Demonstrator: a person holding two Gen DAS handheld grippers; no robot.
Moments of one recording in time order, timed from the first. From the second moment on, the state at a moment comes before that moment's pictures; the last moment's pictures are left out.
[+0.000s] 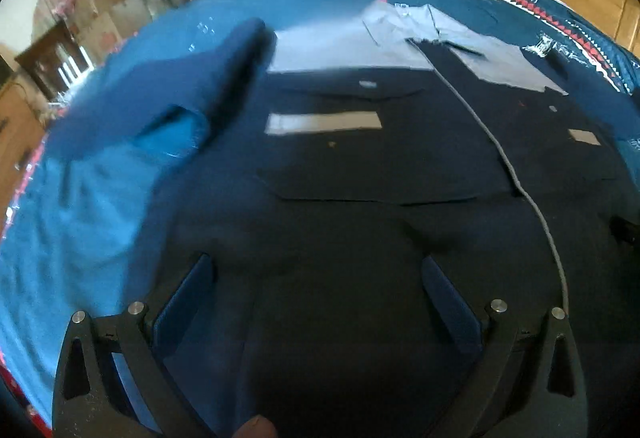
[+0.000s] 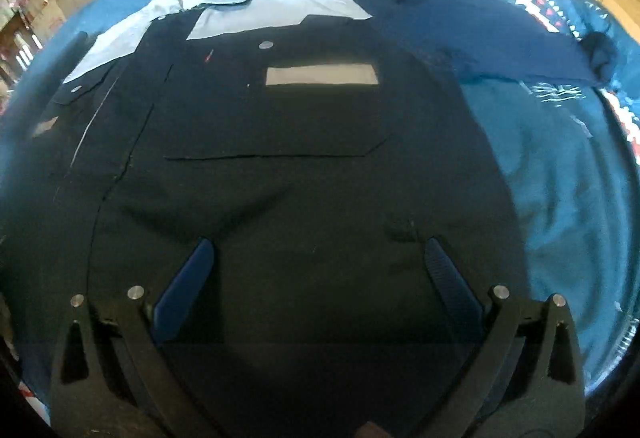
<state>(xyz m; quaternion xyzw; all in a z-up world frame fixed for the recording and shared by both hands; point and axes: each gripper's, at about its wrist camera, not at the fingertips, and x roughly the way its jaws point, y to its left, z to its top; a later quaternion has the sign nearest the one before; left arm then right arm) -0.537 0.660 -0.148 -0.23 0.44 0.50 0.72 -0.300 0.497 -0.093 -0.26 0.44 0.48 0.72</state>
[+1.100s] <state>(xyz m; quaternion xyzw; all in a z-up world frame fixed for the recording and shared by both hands) -0.541 0.651 -0.144 -0.21 0.40 0.51 0.73 -0.302 0.493 -0.102 -0.25 0.41 0.50 0.72</state>
